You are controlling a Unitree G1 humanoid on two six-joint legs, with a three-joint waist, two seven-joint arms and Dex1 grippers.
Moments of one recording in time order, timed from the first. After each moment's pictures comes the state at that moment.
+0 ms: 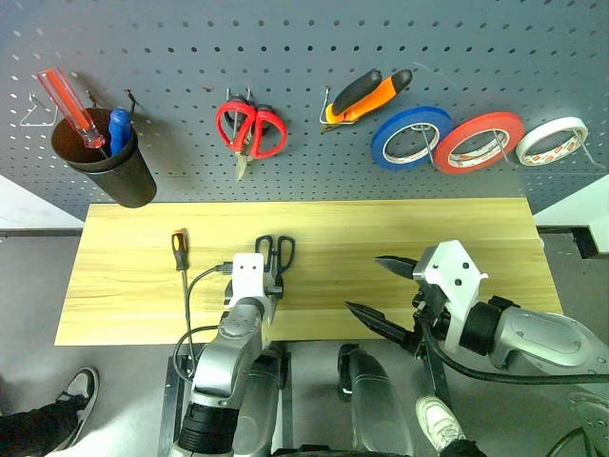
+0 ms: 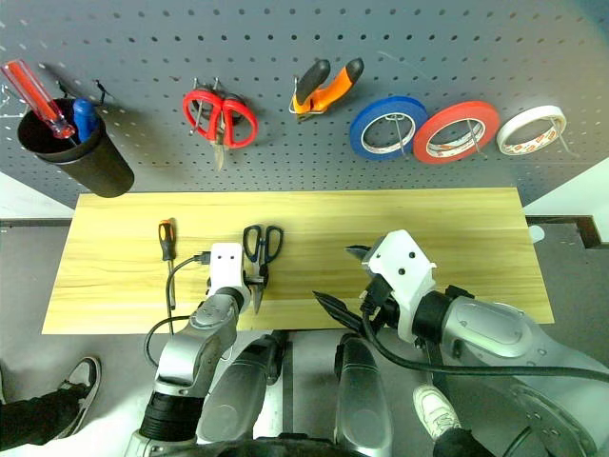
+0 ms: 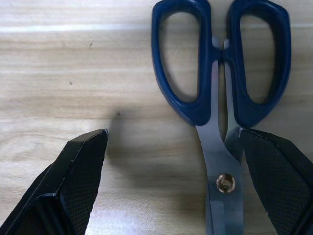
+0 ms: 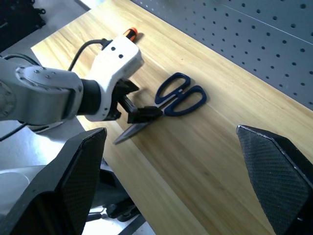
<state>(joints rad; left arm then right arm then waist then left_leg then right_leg) -0.09 -0.05 -0.15 -0.21 -0.04 0.72 0.20 -0.03 -0.80 -0.17 -1.01 0.94 0.98 0.28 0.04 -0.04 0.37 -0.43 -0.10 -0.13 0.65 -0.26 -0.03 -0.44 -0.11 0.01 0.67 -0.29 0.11</state>
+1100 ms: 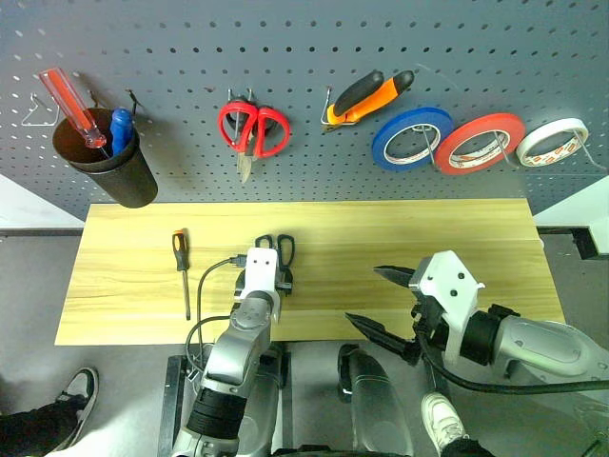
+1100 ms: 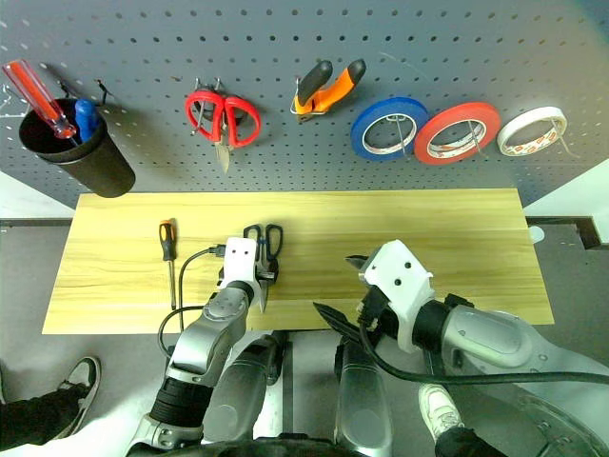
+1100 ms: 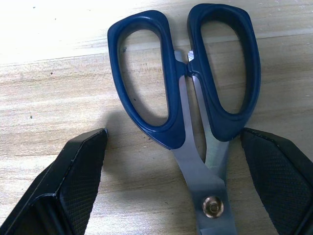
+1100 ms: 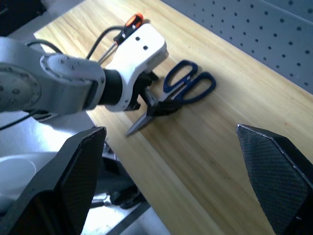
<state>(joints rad) -0.14 -0.05 -0.18 -0.10 -0.02 0.65 0.18 0.04 -0.95 -0.12 -1.01 1.02 0.86 0.21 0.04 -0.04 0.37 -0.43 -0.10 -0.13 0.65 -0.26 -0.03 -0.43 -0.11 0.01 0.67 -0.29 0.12</state>
